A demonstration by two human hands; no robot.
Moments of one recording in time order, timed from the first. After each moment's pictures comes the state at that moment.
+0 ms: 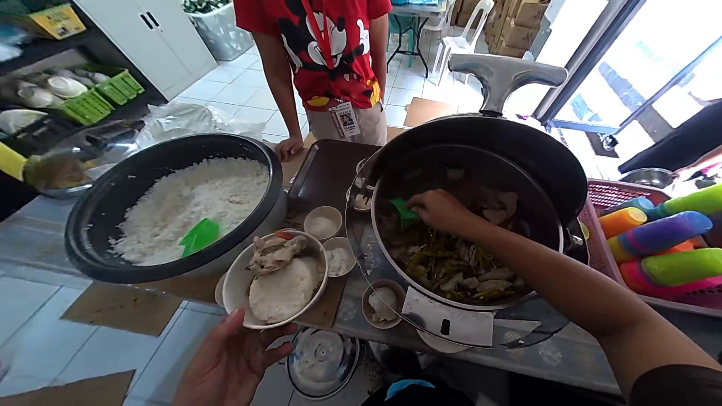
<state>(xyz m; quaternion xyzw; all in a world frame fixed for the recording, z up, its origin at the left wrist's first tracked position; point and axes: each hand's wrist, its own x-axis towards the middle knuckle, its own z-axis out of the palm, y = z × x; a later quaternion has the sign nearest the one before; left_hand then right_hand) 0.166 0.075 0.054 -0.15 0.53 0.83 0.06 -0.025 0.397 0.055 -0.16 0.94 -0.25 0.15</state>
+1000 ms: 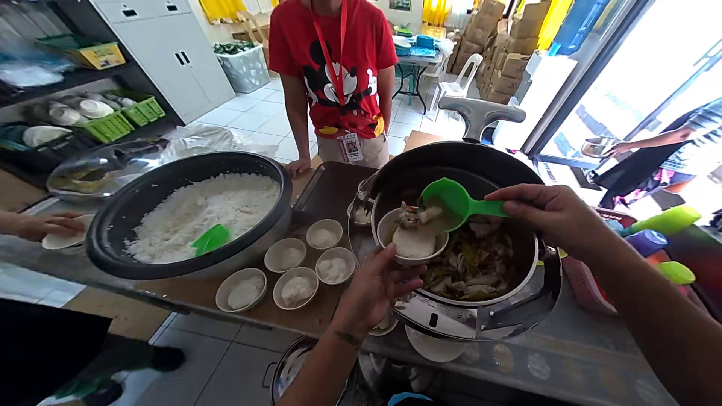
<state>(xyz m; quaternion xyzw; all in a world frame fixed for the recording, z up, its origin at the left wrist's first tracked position) 0.118 0.225 0.080 -0.13 0.46 0.85 0.21 0.102 0.495 0.158 -0.16 0.89 -0.43 -0.06</state>
